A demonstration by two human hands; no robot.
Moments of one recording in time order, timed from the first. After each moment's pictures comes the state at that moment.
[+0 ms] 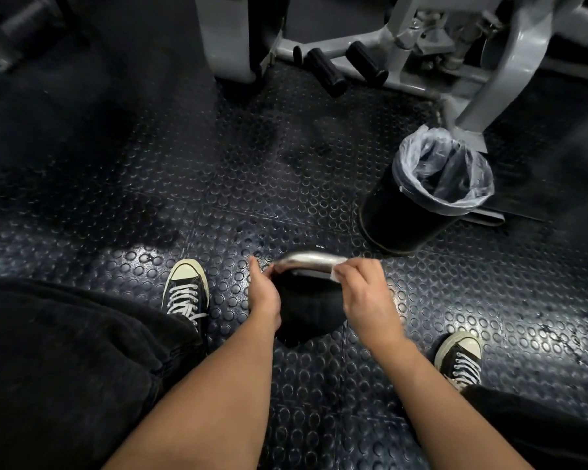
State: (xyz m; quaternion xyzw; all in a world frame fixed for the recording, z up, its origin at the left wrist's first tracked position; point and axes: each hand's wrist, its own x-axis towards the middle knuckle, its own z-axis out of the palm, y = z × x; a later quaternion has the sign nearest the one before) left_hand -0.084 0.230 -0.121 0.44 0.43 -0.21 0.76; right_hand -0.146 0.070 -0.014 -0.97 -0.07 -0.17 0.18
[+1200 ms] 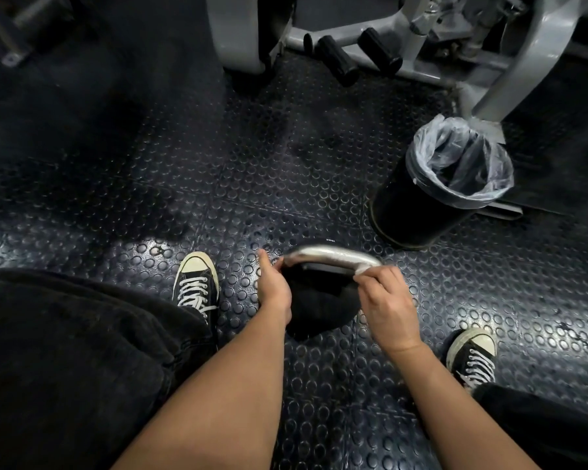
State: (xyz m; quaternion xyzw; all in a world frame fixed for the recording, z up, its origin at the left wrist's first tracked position) left_hand -0.084 0.230 -0.128 0.46 0.44 -0.21 0.74; right_hand -0.159 0.054 -0.033 -0.96 -0.09 -0.23 0.16
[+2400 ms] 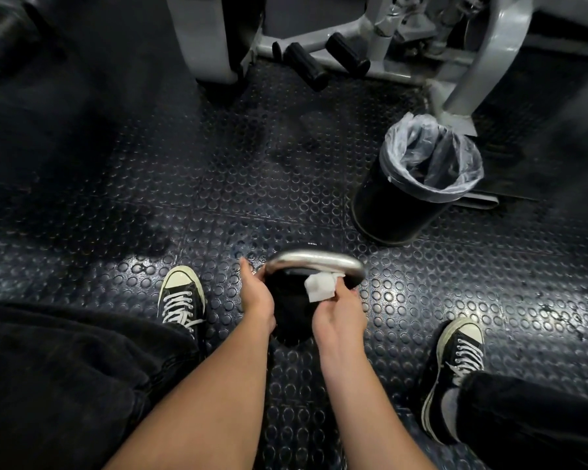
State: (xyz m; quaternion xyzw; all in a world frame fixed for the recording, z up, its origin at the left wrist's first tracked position) left_hand -0.090 0.226 -0.084 0.44 0.42 -0.20 0.77; right_hand -0.141 0.126 -0.030 -0.22 0.55 -0.14 0.80
